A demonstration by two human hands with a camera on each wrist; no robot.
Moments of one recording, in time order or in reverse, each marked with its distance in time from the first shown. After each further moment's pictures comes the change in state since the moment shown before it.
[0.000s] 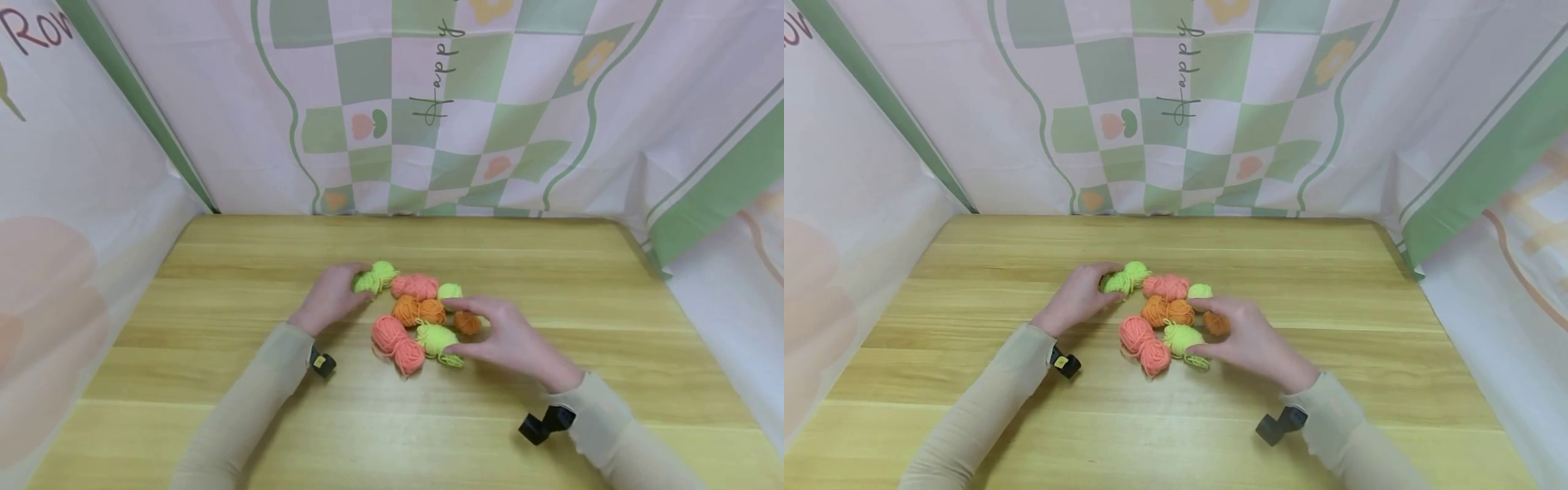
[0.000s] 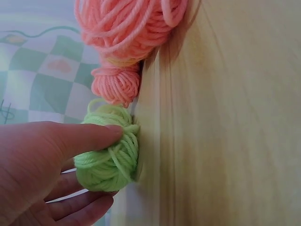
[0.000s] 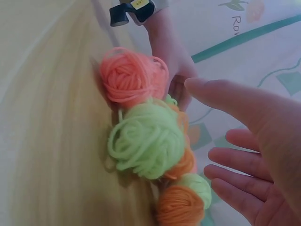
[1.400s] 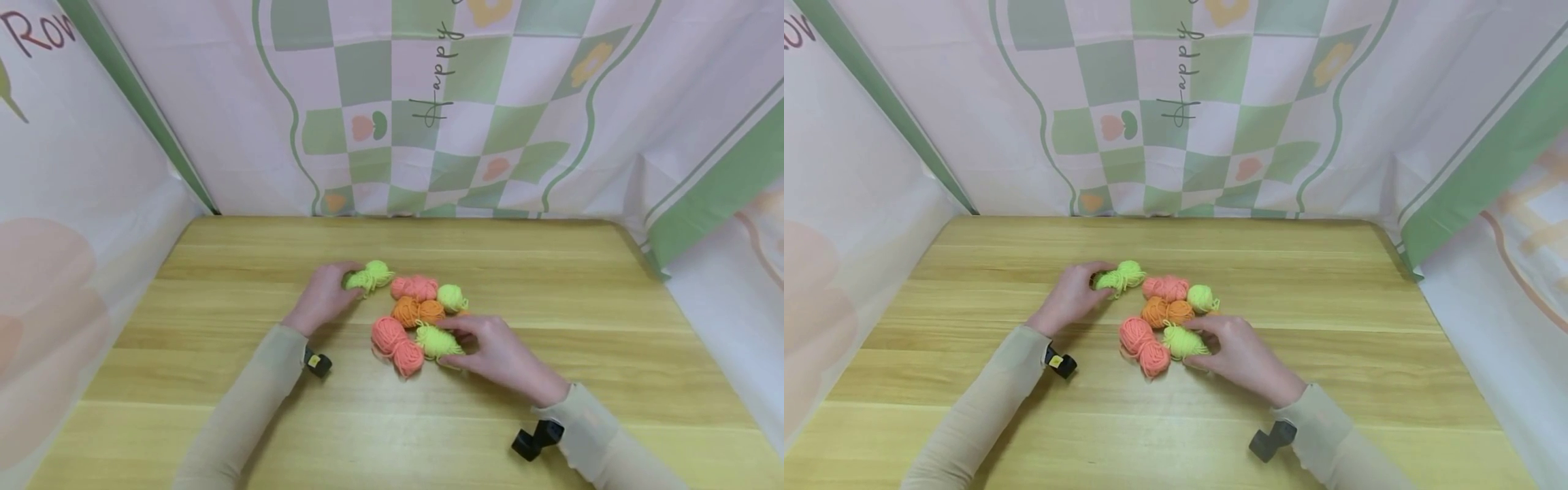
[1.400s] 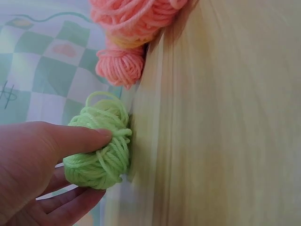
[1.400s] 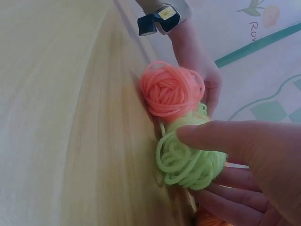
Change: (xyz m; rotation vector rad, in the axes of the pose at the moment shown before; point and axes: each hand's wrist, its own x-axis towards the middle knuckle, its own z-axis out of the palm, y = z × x) left_hand -0.003 -0.011 -0.004 -0.121 0.081 -0.005; right_hand -0.007 0.002 0.024 0.014 -0.076 0.095
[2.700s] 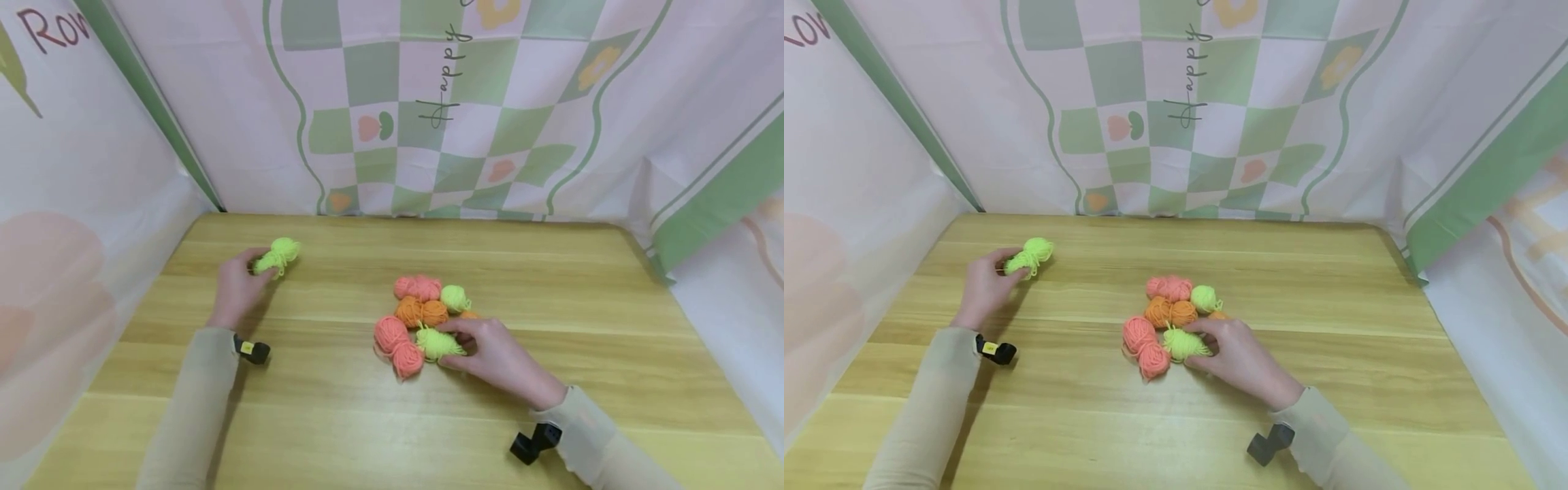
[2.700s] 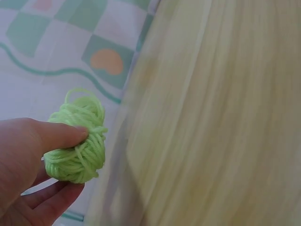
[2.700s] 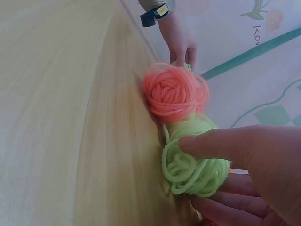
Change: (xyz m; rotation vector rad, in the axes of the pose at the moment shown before) left_hand -0.048 -0.103 -0.082 -0.069 0.385 -0.204; right_hand 0.002 -0.007 0.004 -0.021 -0.008 0.047
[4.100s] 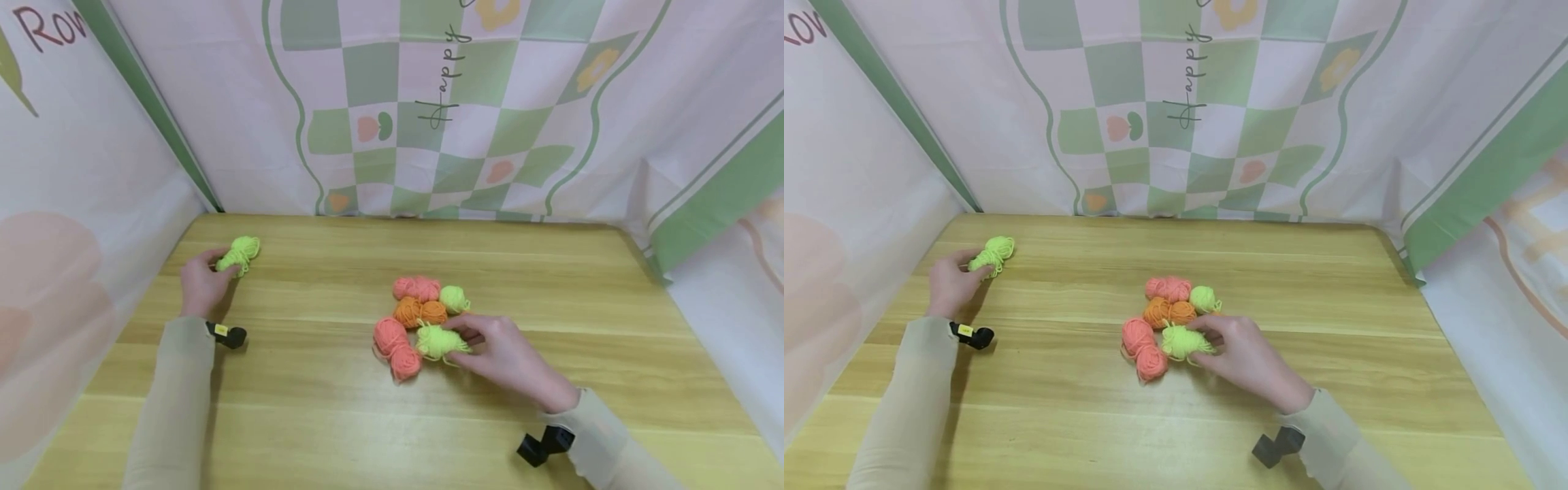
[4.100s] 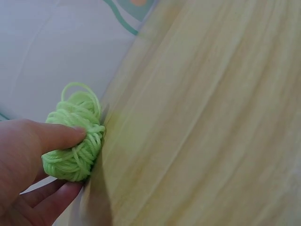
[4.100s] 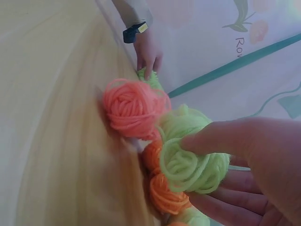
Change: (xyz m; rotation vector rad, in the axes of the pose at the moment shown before) left_hand 0.011 -0.044 -0.036 0.029 0.077 -0.178; right_hand -0.005 -0.012 -0.015 0.057 0.047 -0.054
